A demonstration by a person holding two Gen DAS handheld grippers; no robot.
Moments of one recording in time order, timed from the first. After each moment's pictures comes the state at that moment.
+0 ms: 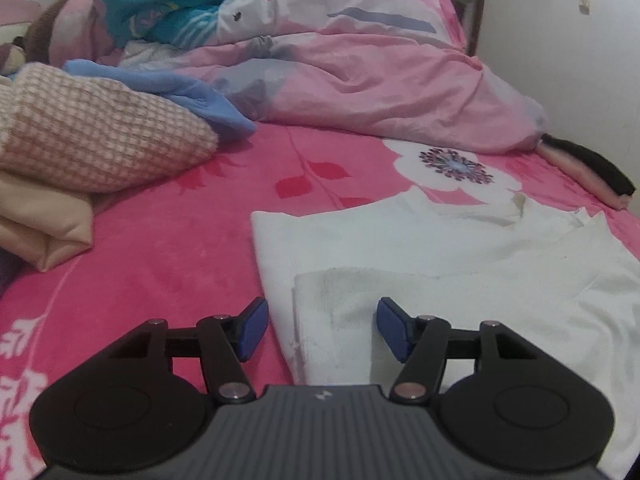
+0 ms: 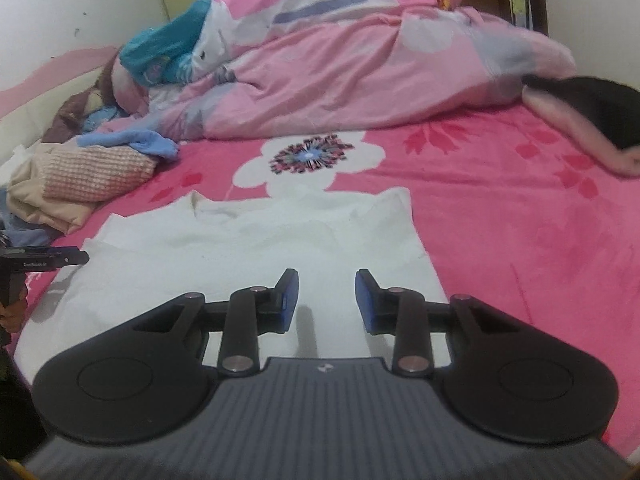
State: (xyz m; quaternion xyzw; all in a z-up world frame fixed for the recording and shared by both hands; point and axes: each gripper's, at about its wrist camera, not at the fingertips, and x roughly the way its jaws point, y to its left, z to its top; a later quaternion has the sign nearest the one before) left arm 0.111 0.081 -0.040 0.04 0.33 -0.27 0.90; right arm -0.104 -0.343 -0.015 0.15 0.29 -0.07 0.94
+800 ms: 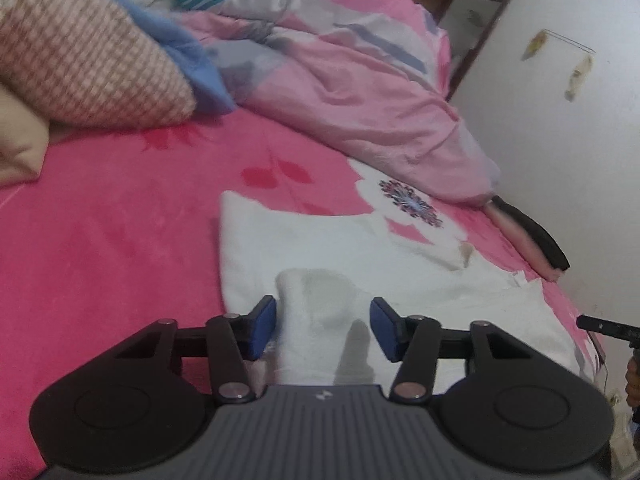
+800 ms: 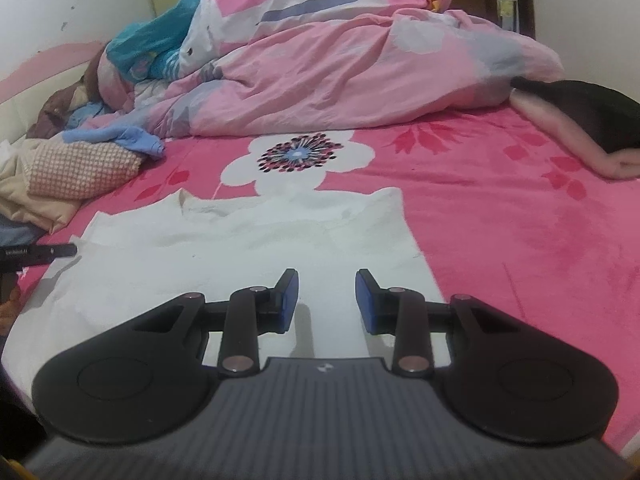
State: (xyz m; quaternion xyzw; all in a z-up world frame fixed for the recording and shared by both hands) left arm 0.133 0.107 -0.059 -0.11 0.35 -0.34 0.86; right arm -0.105 -0.336 -0.008 0.14 0.29 -0.10 0.94
